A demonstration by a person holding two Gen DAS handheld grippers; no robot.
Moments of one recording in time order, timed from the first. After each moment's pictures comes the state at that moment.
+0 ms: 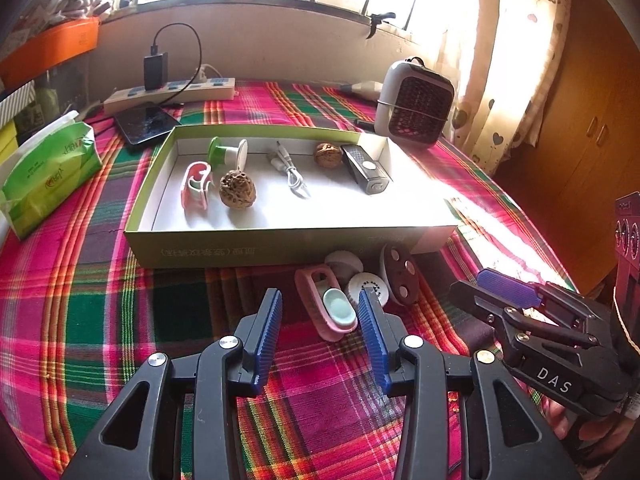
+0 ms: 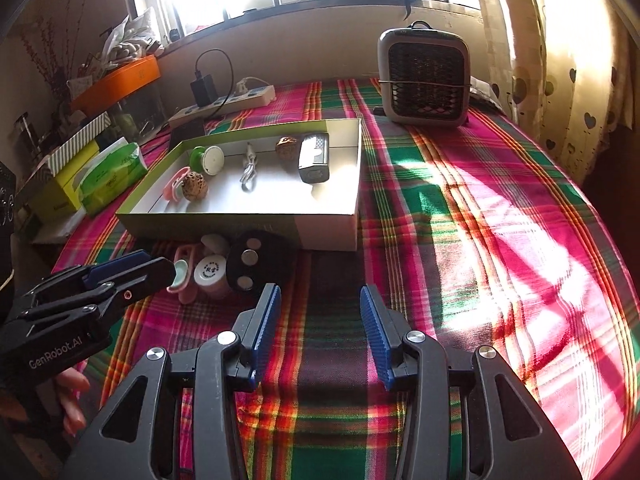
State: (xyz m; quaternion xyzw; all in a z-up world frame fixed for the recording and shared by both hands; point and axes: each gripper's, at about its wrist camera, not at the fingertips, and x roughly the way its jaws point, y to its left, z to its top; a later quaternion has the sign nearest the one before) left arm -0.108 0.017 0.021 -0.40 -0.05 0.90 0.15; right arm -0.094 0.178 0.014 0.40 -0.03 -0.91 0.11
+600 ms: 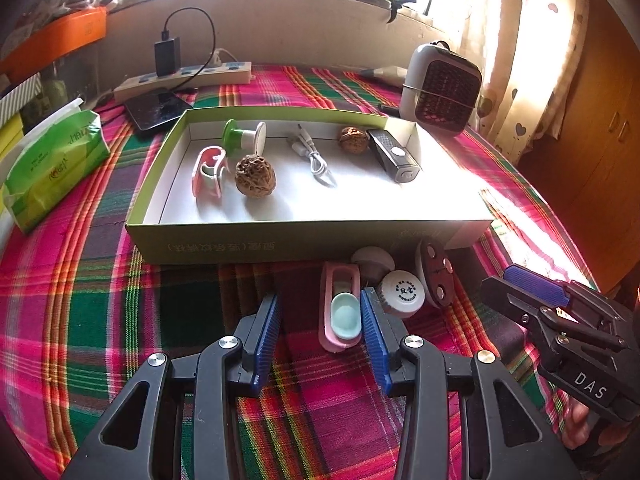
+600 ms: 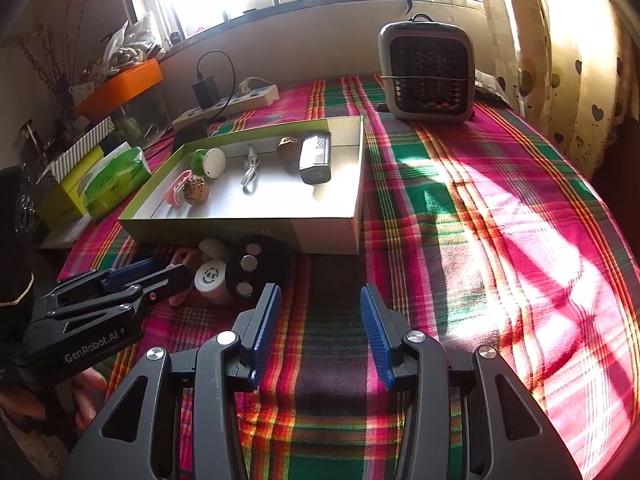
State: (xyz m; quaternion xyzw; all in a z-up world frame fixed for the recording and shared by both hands) left arm -0.122 0.015 0.010 -0.43 -0.04 0.90 0.11; right arm -0.102 0.181 0.011 0.40 -0.04 -0.91 0.12
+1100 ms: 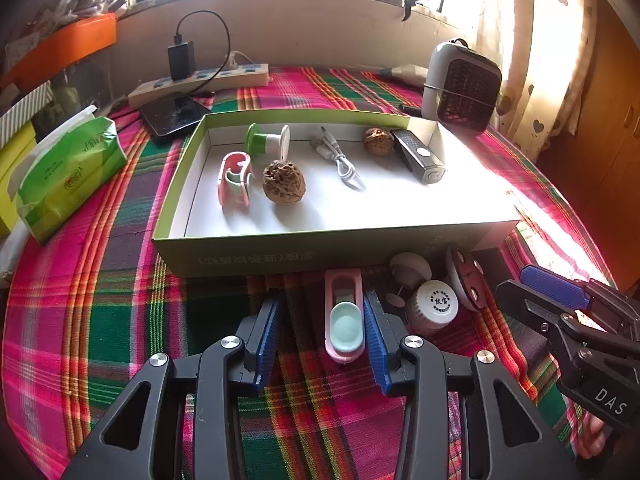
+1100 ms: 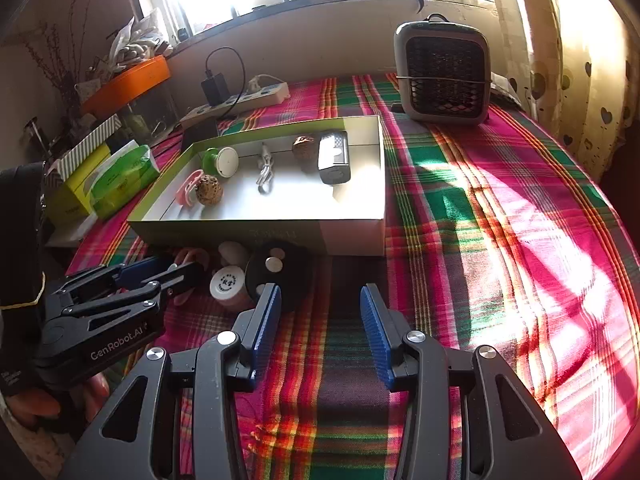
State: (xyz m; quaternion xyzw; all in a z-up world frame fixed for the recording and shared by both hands) left arm -0.129 0.007 0.008 -0.43 -0.02 0.90 0.08; right arm -0.106 0.164 0.014 0.41 -0.04 -0.90 0.14
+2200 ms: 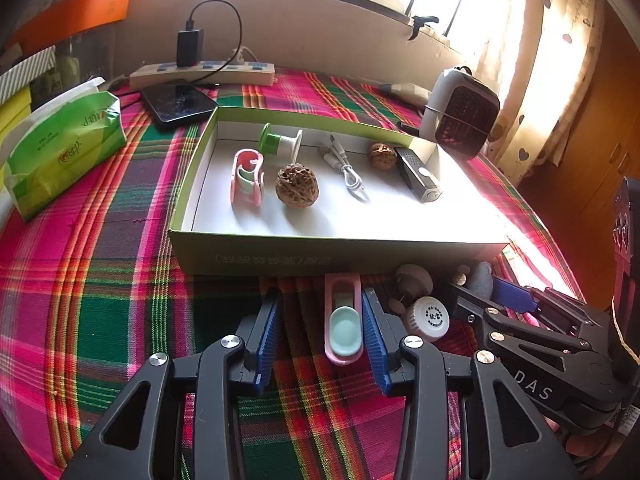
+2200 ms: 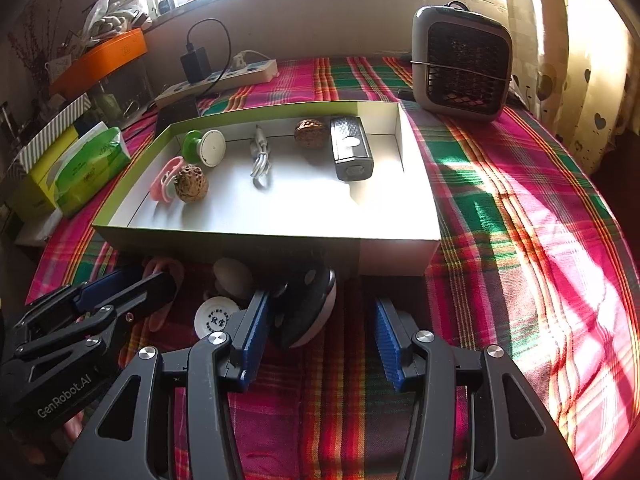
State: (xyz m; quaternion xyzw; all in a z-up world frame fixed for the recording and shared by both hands) left arm -0.131 -0.016 0.007 -0.42 -0.08 0.90 0.11; right arm -0.132 0.132 0.002 0.44 -0.01 -0.89 0.08
